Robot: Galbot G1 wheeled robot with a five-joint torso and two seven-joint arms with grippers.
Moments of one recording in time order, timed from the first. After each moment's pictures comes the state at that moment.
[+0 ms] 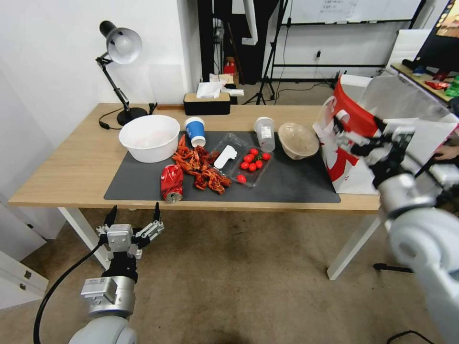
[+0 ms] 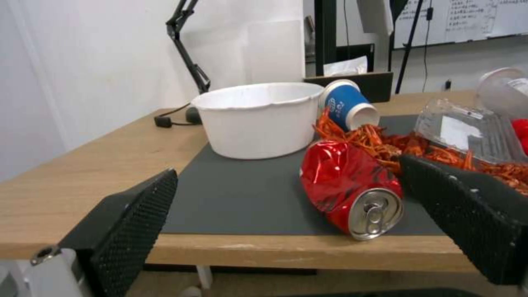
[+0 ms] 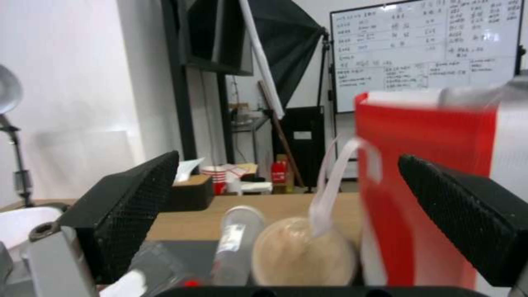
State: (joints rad) left arm 1.75 -1.48 -0.57 -2.29 -0.08 0.00 -0.11; right arm -1.31 0.96 0.57 2.27 0.68 -0.13 0.26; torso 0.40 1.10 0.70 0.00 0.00
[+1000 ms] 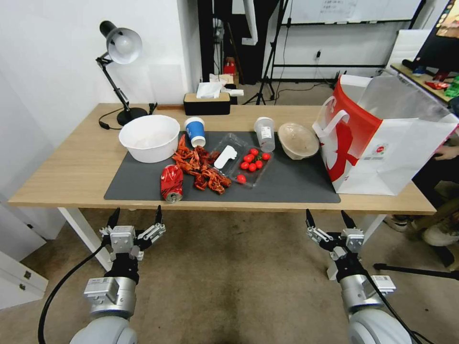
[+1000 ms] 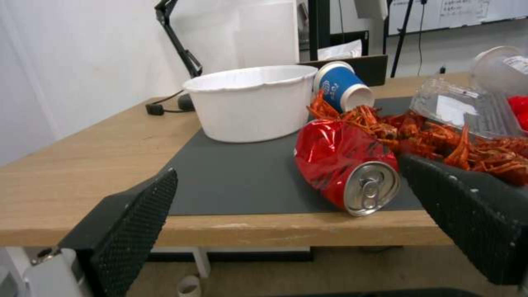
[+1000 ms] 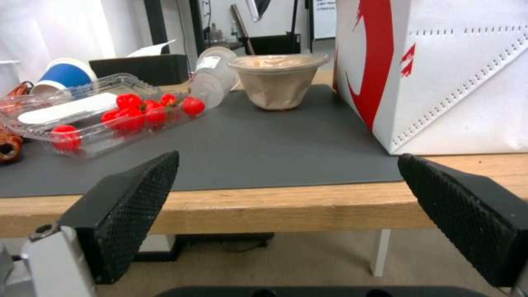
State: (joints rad) left arm 1.75 -1.47 -0.57 -2.26 -0.08 0.01 -0.10; right arm -1.66 1.17 0.48 2.05 0.37 0.19 0.17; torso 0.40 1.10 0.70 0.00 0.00
